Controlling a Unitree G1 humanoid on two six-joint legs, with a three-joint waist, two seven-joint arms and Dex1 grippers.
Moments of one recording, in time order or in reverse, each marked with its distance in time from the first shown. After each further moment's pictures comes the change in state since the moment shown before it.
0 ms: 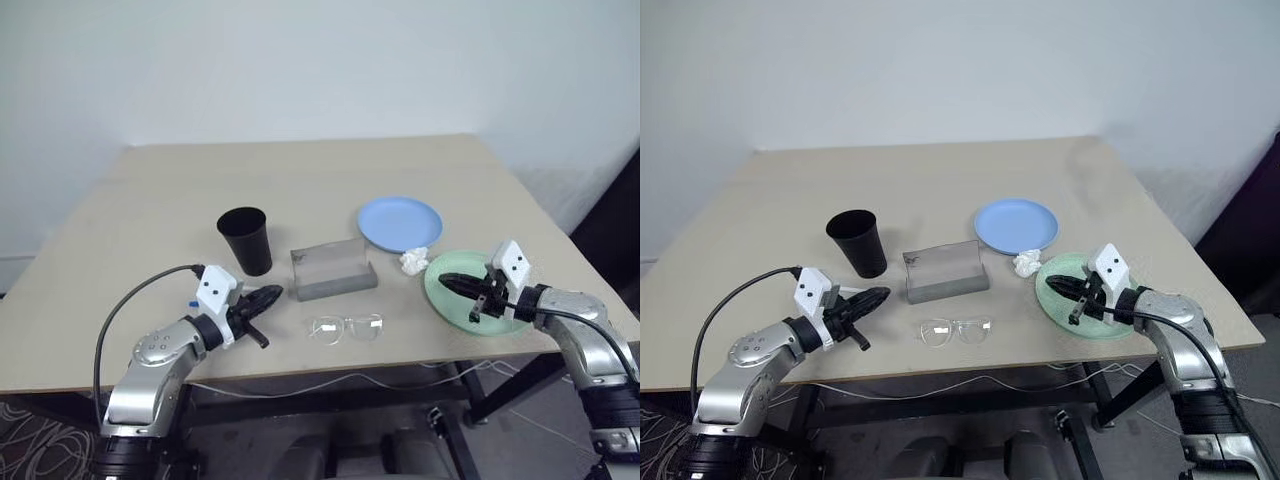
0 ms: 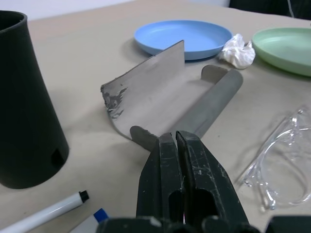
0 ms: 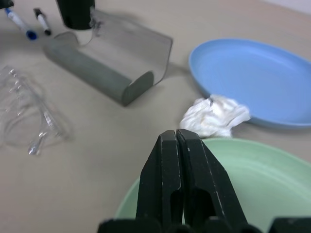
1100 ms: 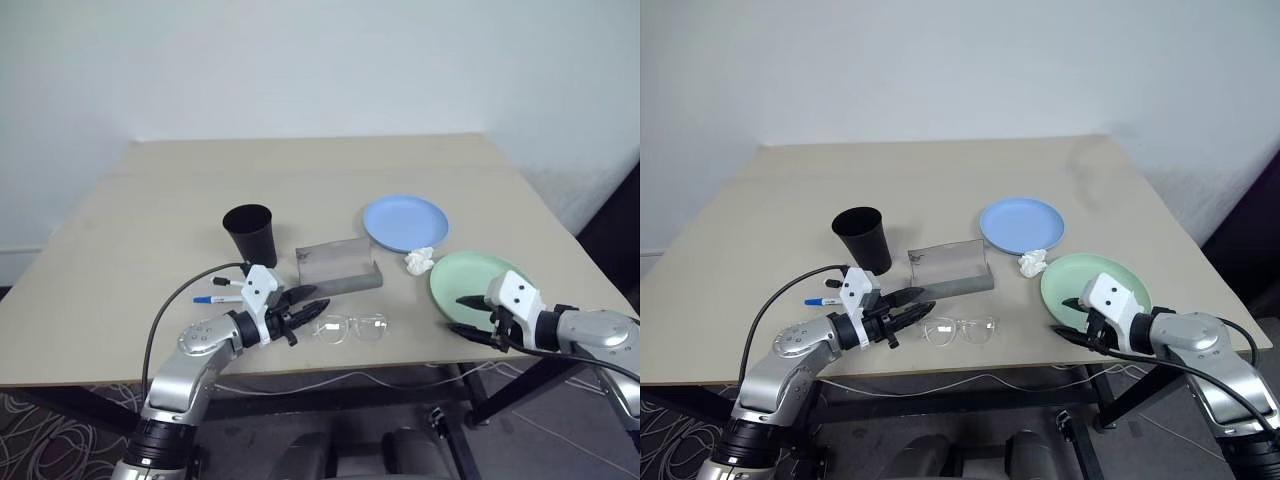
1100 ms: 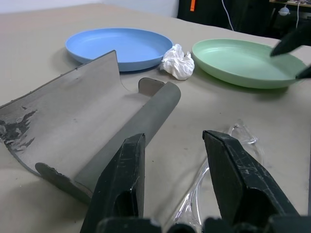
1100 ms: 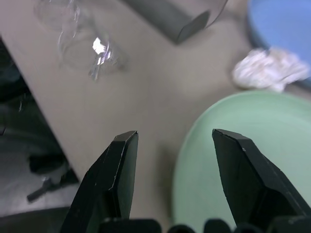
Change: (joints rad) left arm -0.070 -0.073 -0.145 0.019 0.007 0.007 -0.050; right arm 0.198 -0.227 0.058 -0.329 -0.048 0.153 -0.029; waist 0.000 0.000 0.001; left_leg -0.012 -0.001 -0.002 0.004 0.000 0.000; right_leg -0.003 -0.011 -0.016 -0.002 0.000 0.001
